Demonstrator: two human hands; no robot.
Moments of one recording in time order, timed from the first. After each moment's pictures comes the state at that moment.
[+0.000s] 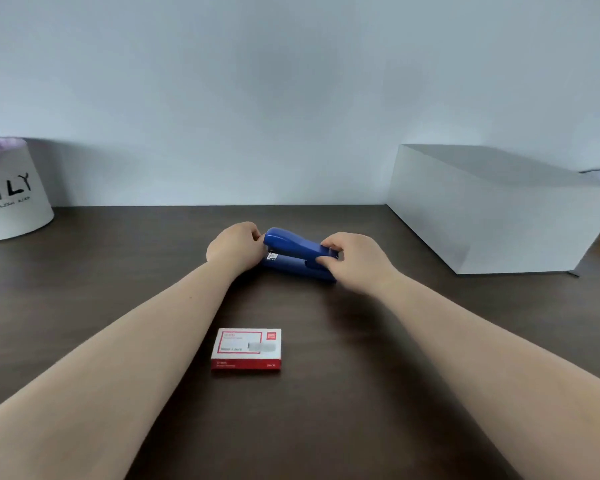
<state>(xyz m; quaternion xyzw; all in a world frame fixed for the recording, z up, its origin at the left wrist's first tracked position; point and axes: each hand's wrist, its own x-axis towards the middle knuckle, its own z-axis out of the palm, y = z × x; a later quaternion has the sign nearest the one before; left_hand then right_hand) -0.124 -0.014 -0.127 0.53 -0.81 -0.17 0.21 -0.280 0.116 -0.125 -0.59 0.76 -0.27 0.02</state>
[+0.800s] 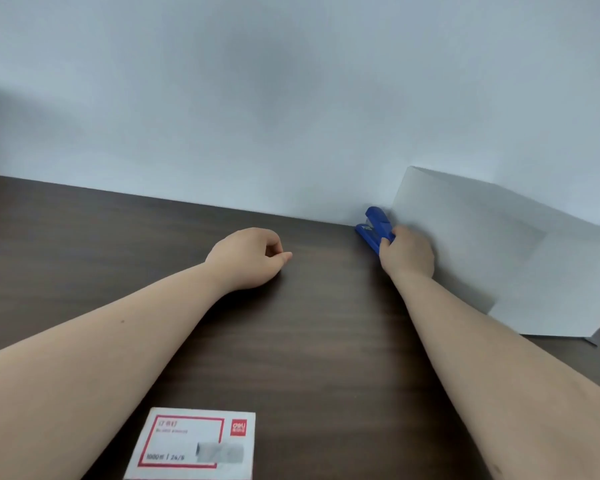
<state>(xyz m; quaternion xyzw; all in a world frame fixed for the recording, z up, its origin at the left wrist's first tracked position) -0.176 -0.050 -0.144 0.37 -0.87 -0.21 0.25 -0.423 0.035 -0.137 -0.36 0.88 -0.26 -0.15</state>
